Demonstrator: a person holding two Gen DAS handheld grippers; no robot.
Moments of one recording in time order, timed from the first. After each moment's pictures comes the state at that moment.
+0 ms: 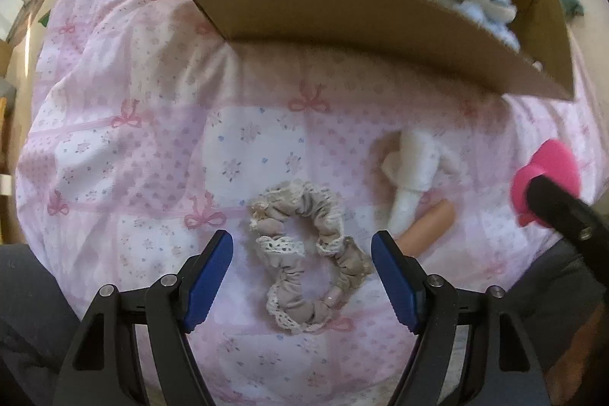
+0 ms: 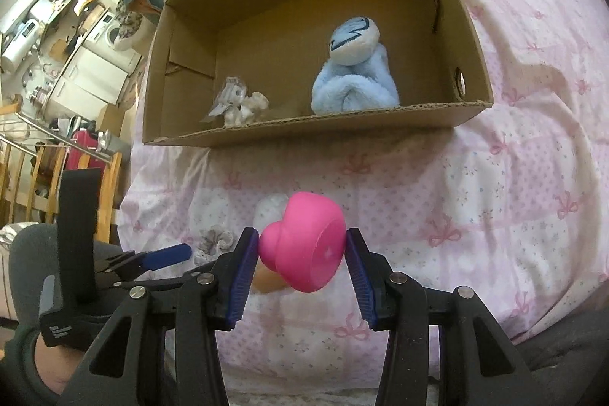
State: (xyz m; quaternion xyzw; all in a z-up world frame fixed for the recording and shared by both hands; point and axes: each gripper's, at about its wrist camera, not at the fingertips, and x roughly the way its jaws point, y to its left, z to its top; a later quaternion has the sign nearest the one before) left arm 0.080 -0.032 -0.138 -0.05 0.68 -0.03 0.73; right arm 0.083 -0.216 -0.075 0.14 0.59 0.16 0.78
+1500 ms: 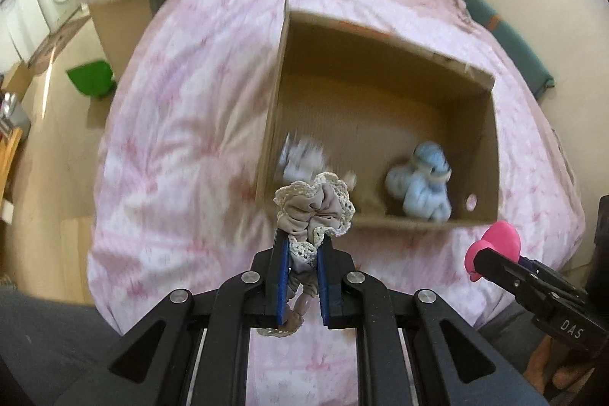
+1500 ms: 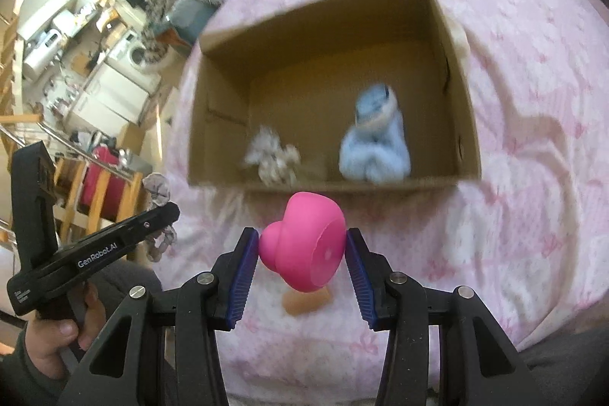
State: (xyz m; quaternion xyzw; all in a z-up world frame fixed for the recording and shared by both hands) left arm 0.104 0.015 0.005 -0.09 0.52 -0.03 0.85; right arm 0.099 -0.227 -0.018 0.16 0.53 0.19 0.81
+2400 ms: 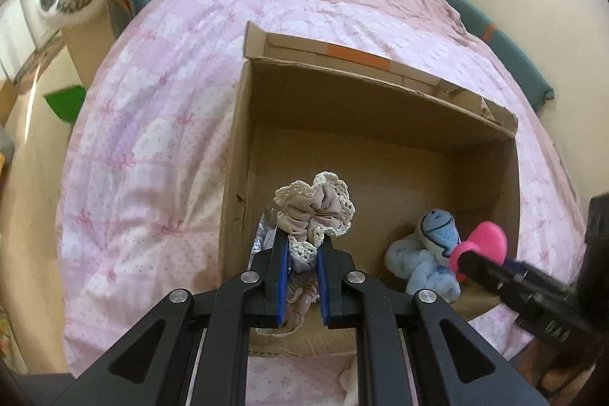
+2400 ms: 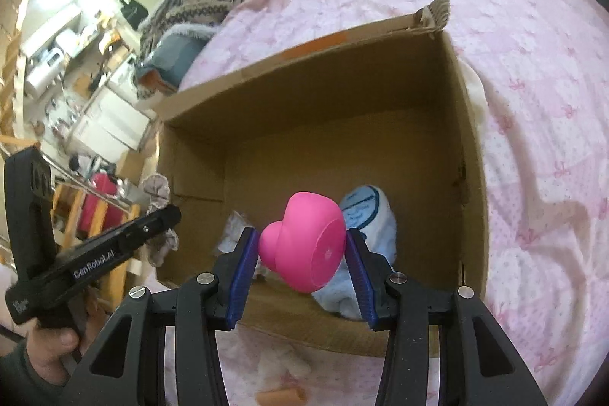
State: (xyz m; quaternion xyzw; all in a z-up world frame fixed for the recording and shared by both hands) left arm 0.198 0.000 -0.031 -0.10 0.50 -0.05 0.86; right arm 0.182 -0.235 -0.045 0.16 0.50 0.18 0.83
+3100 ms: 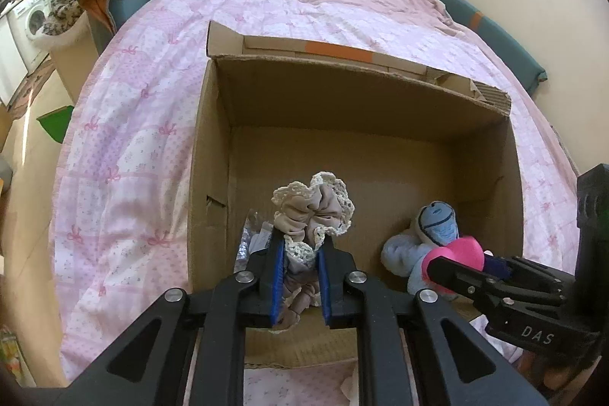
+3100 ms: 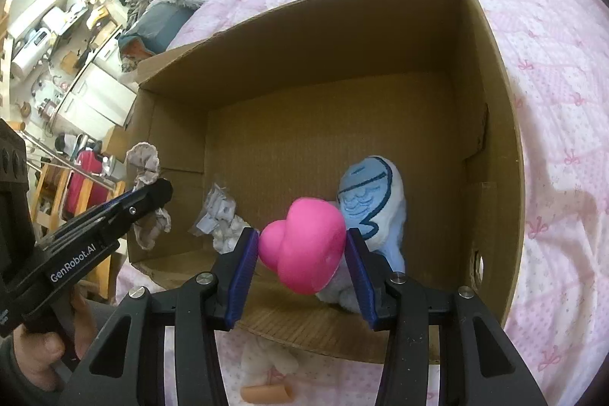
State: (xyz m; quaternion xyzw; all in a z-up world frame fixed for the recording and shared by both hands) left arm 0.197 -0.023 -0.040 -0.06 0.49 -0.06 0.87; right arm 0.187 -0.225 -0.064 0.14 0.54 0.17 0.81
